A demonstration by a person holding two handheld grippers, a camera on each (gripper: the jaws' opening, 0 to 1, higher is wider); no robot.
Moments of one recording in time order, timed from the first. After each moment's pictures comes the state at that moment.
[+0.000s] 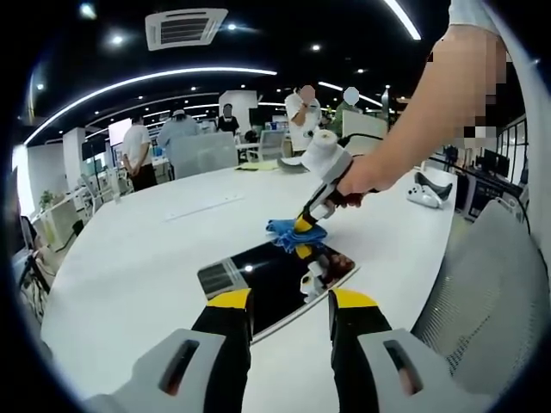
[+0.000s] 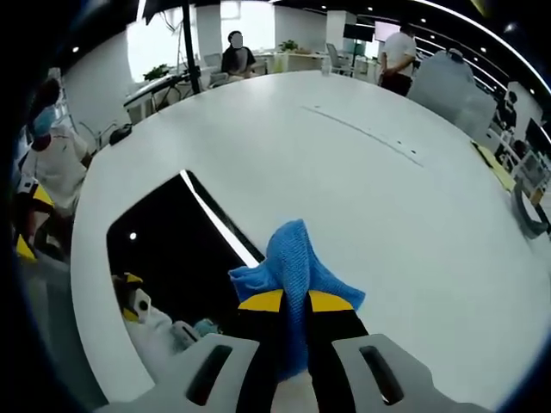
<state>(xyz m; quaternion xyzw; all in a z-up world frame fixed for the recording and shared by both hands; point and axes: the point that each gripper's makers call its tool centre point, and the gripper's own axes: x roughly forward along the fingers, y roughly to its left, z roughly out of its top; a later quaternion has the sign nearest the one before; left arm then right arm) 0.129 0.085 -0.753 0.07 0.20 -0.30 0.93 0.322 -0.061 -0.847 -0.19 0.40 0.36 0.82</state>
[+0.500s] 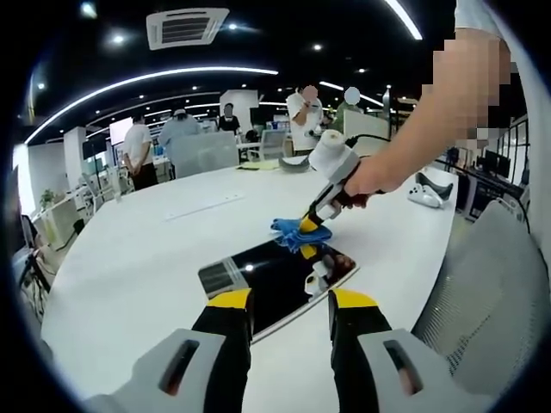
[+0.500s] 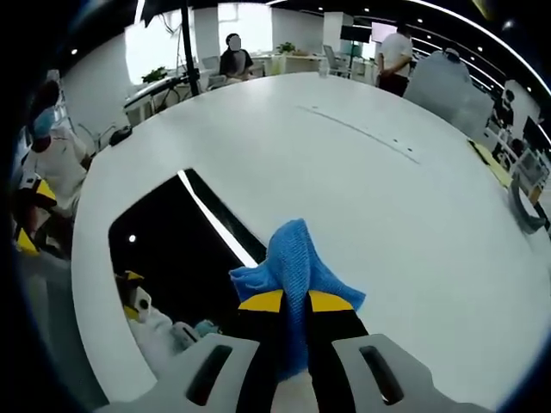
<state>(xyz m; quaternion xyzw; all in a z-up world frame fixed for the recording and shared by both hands) 0.129 0.086 -0.753 0.07 0.20 -0.30 0.93 0.314 -0.065 -0.846 -0.19 0.39 0.36 0.82</state>
